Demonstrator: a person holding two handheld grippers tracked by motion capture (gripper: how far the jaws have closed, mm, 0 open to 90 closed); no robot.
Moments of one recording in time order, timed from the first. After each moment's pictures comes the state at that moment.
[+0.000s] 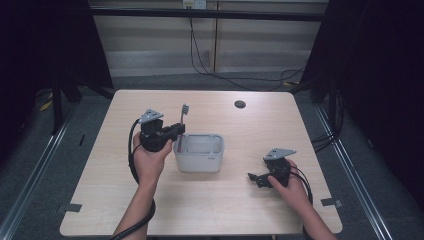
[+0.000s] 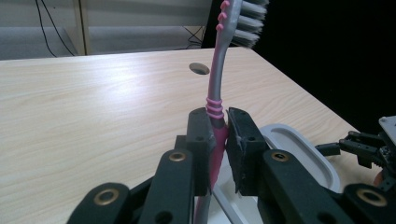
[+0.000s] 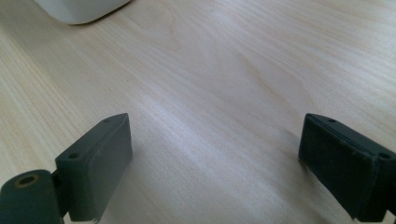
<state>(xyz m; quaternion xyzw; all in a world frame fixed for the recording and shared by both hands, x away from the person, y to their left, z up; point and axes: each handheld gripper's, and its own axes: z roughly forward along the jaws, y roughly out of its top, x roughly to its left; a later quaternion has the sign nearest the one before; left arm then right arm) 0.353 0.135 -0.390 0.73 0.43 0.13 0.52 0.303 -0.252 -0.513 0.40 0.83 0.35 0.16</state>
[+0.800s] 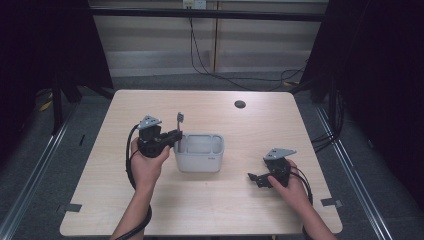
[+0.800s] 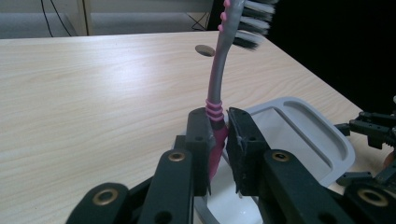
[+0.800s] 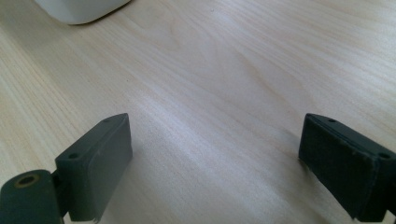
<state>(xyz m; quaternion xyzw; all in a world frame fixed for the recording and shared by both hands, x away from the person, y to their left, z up) 0.347 0.142 -0.405 0.74 0.43 0.12 0.50 0.303 -0.252 -0.513 0.40 0.83 0.35 0.16</state>
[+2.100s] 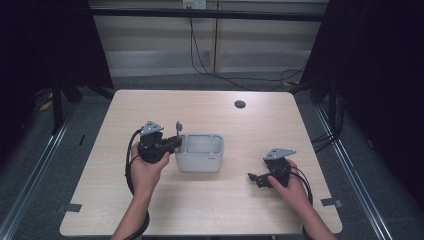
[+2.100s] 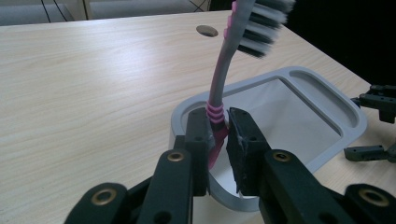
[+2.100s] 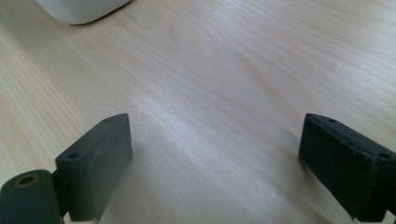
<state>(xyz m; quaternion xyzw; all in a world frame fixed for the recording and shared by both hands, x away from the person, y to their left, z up) 0.340 0.142 -0.414 0.76 0.42 0.13 0.48 0.303 -0.252 -0.513 0.40 0.83 0.35 0.16</state>
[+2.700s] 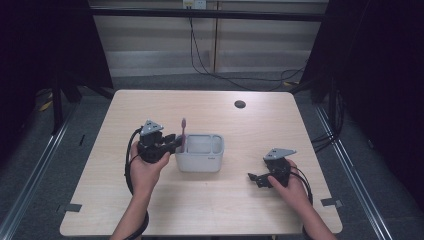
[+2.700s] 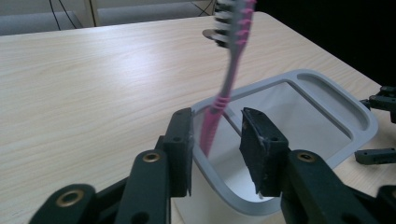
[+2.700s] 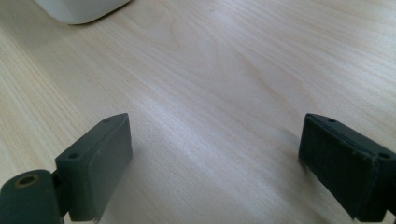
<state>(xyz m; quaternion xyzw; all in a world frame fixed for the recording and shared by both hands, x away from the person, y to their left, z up) 0.341 0.145 -0.414 0.76 0.42 0.14 0.48 0.303 -0.252 -0.513 0.40 0.83 0.35 0.16</state>
